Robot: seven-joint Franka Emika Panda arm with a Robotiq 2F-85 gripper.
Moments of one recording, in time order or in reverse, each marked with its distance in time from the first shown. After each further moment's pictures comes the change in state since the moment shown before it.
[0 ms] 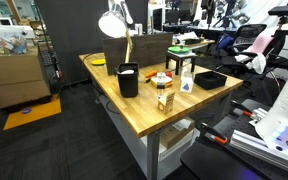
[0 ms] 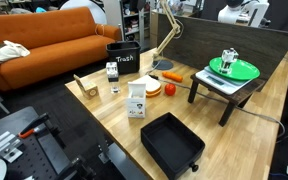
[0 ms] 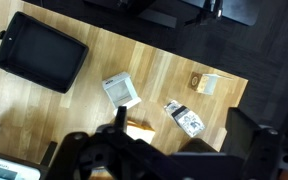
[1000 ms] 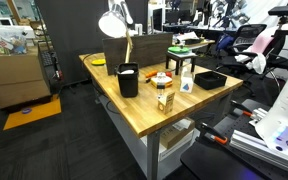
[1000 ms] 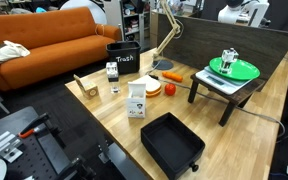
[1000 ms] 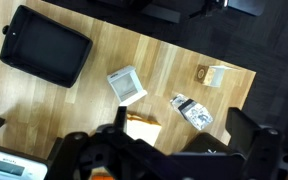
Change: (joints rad) arm -0.017 0.052 0.020 0.033 0.009 0.028 0.021
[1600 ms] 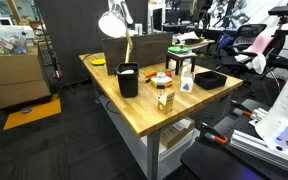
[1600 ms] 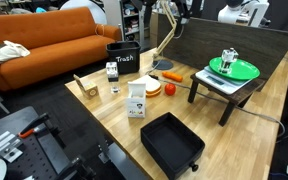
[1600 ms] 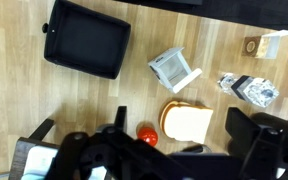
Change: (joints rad) arm -0.101 0.235 0.000 0.150 0.000 0.106 0.037
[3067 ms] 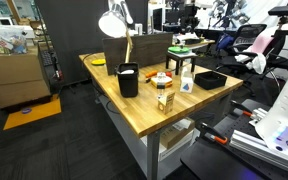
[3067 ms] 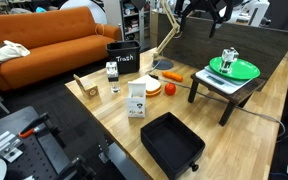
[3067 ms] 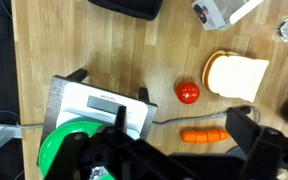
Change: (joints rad) arm -0.053 0.308 0.058 0.324 -0.016 0.106 0.047
